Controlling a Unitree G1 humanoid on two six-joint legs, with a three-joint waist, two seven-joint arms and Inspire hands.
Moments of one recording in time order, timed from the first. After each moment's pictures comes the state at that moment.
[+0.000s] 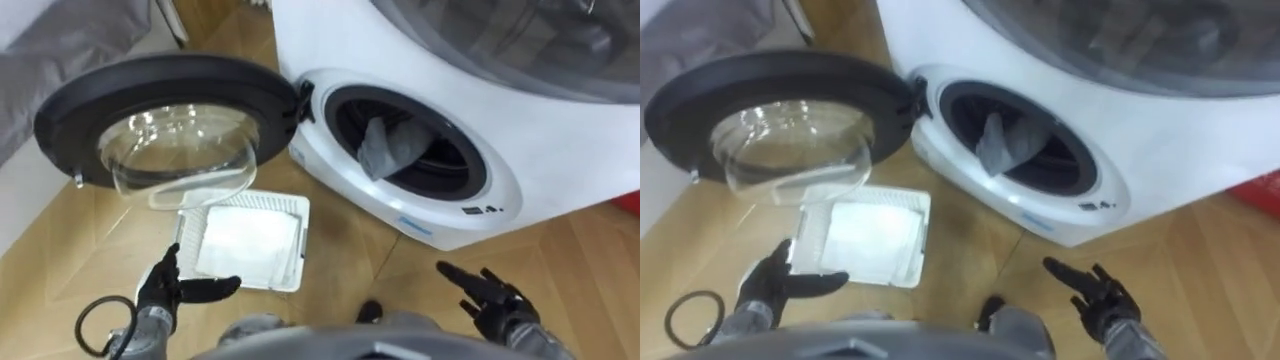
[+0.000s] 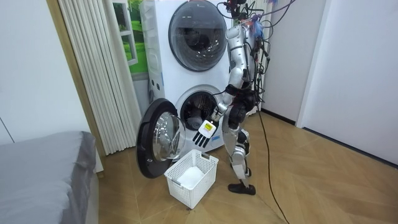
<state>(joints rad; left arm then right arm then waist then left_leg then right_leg) 0.25 0.25 -0.07 0.93 -0.27 -0.13 0.06 0.05 -0.29 0.06 1.25 0.78 -0.07 0.20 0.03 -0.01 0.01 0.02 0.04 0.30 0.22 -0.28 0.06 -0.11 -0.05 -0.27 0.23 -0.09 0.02</state>
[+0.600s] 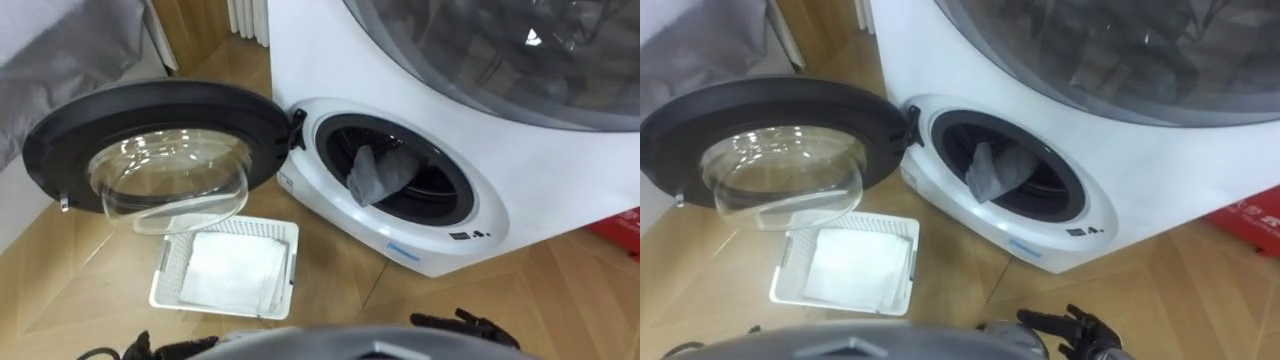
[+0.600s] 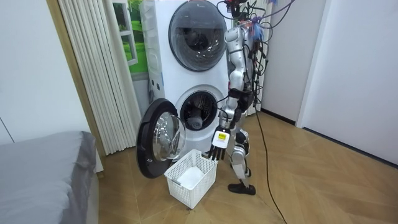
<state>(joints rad) 0.27 0.18 0.16 1.10 -0.26 -0.02 0.11 0.10 -0.25 0.03 1.29 0.46 -0.02 0.18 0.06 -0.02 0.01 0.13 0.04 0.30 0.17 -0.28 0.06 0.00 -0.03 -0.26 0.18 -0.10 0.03</state>
